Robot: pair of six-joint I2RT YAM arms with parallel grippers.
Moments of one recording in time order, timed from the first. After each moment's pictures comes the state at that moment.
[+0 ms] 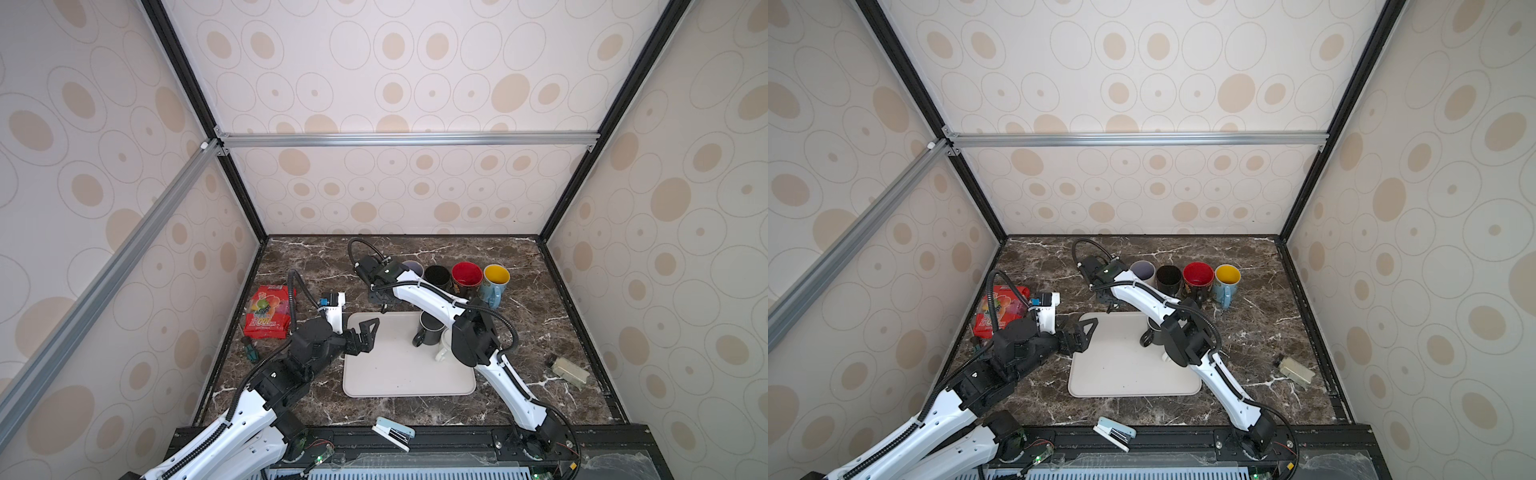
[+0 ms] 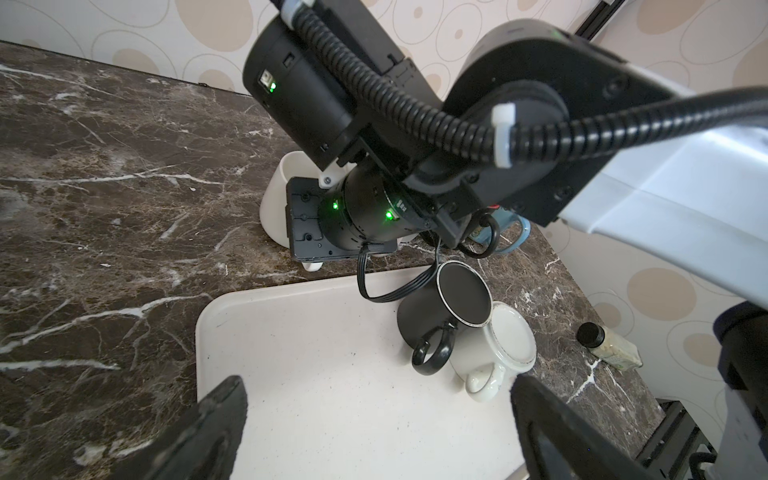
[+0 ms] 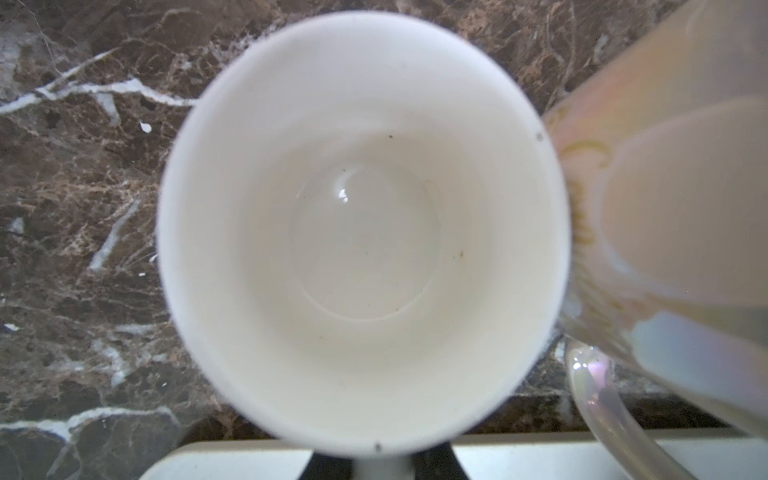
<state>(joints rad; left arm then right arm) -0.68 0.69 0.59 -0.28 -0.12 -0.52 0.84 2.52 2.37 -1.07 0.34 0.80</state>
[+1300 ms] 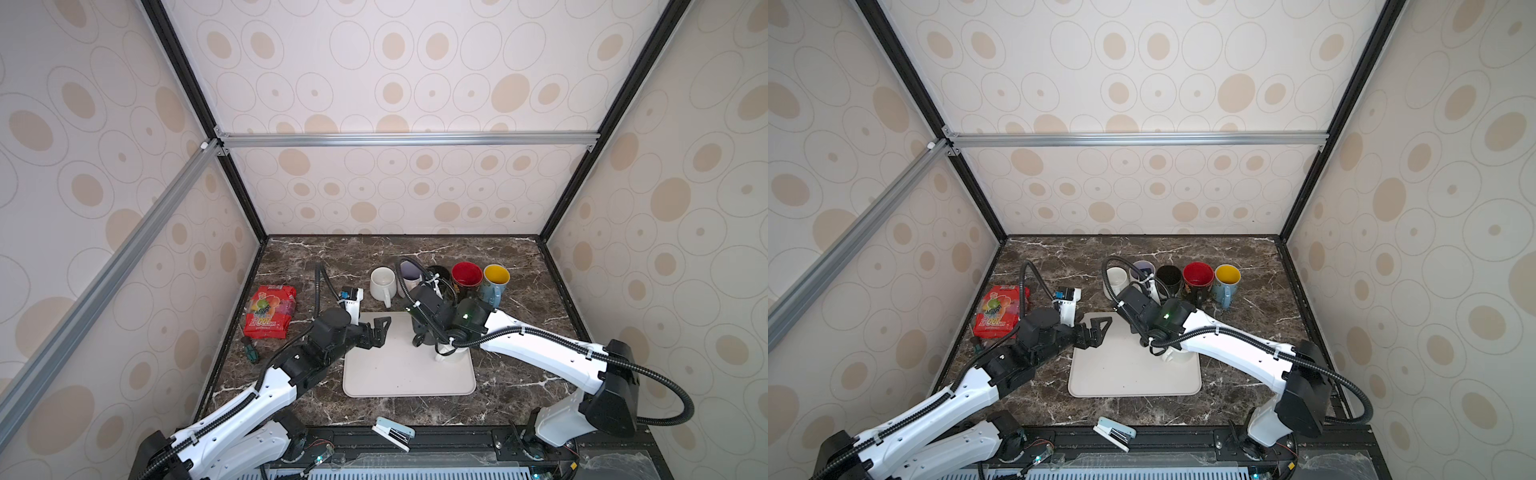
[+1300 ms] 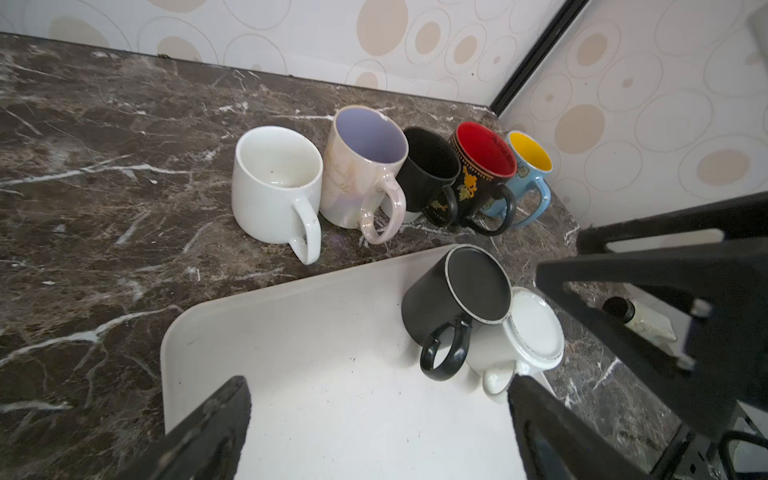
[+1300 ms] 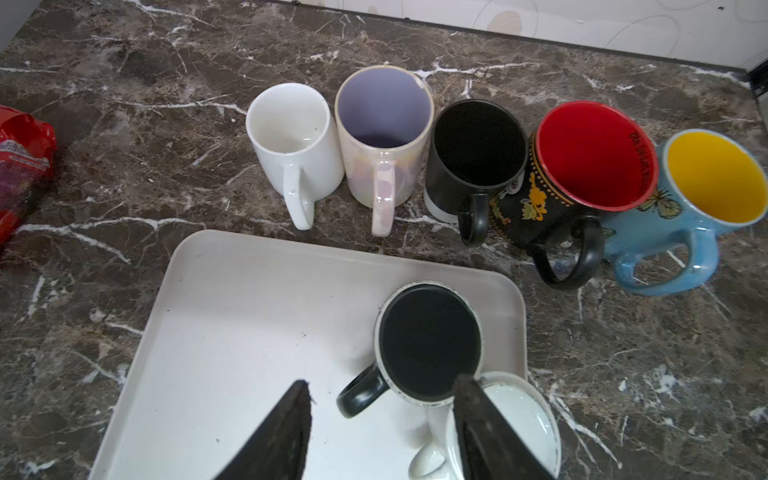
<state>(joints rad) -0.68 0.93 0.61 -0.15 -0.06 -0.46 1.00 1.50 1.29 -0.78 0.60 0.67</state>
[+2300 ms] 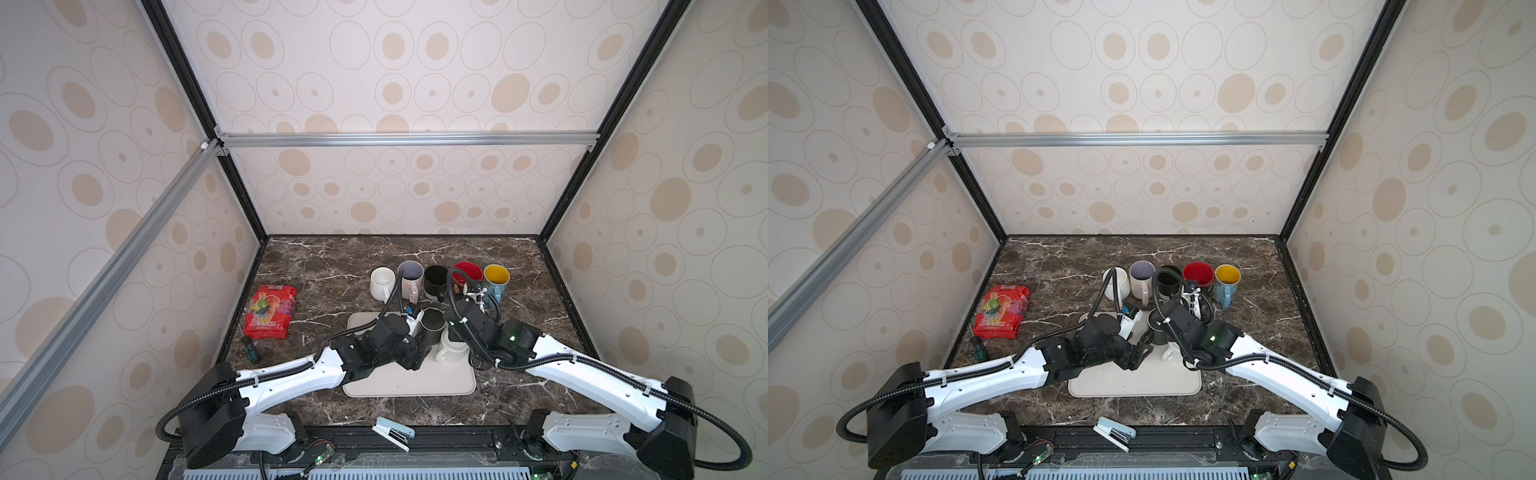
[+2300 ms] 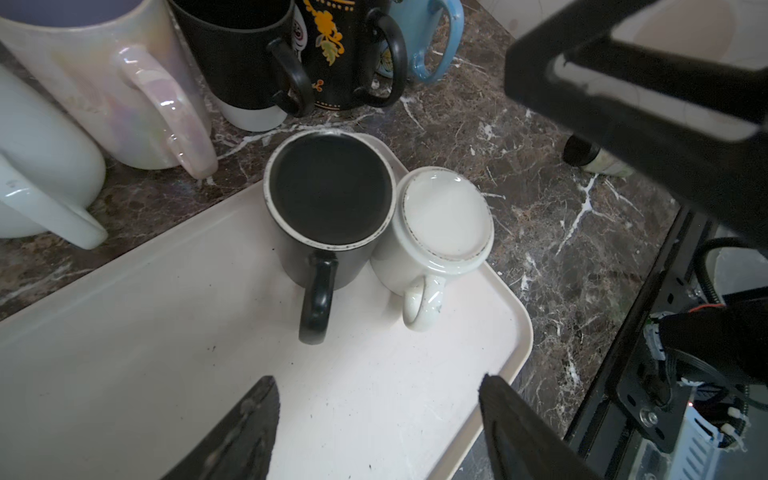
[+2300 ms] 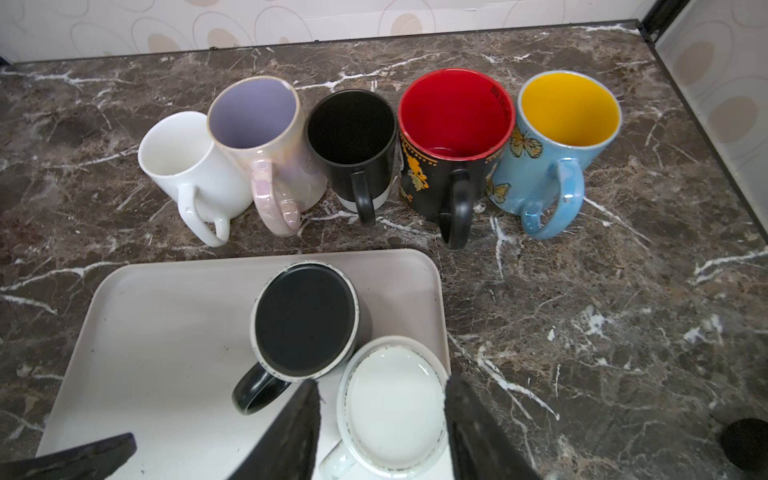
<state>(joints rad) -1.01 1.32 0.81 -0.16 -0.06 -0.36 0.90 1.16 0.97 -0.71 0.63 0.77</state>
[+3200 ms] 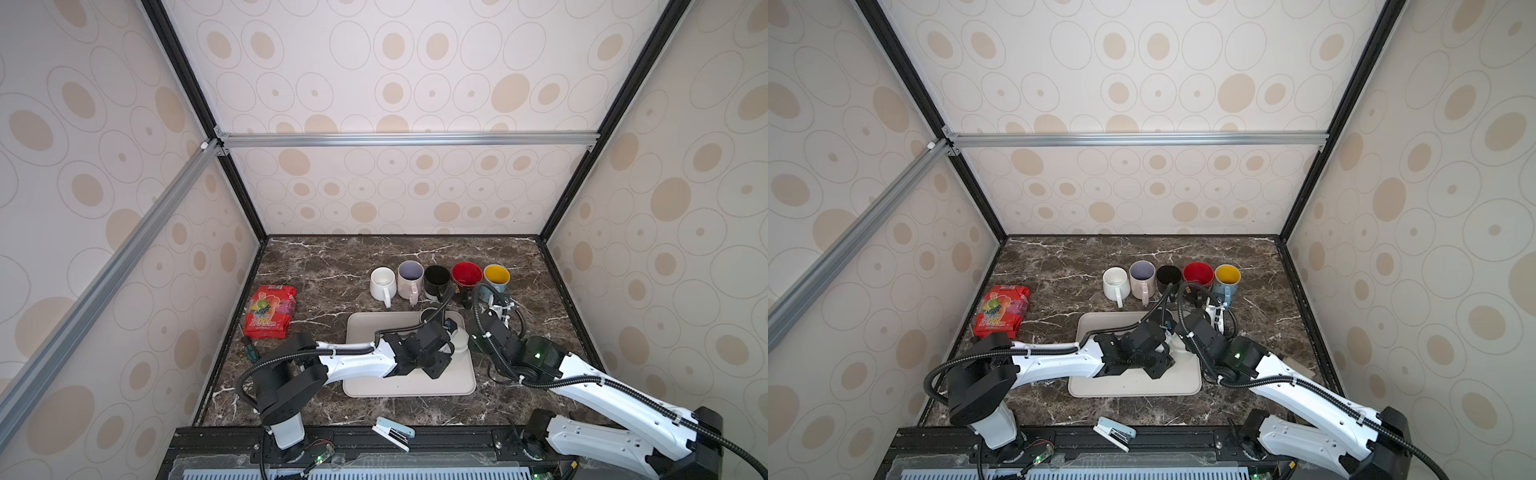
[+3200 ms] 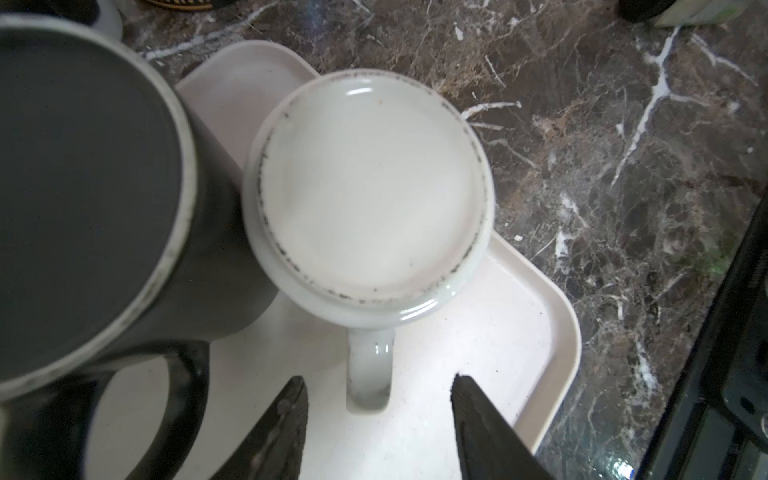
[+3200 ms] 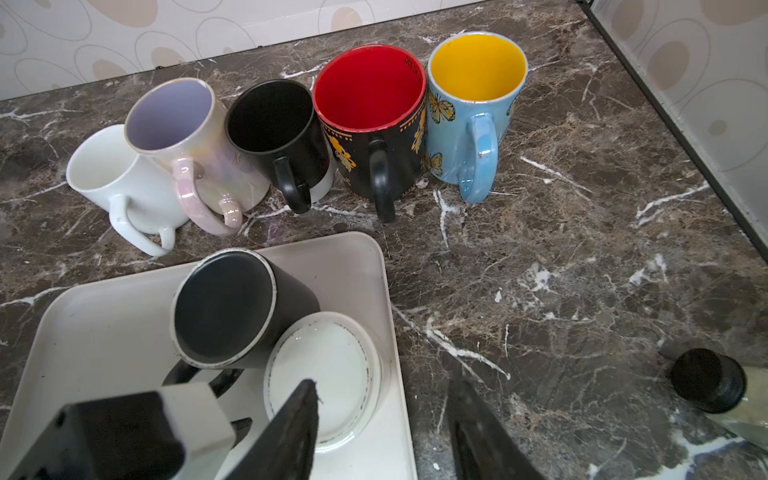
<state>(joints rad) -1.10 1.73 1.03 -0.18 -0.05 -0.26 0.86 0.98 0.80 -0.76 0.66 0.85</state>
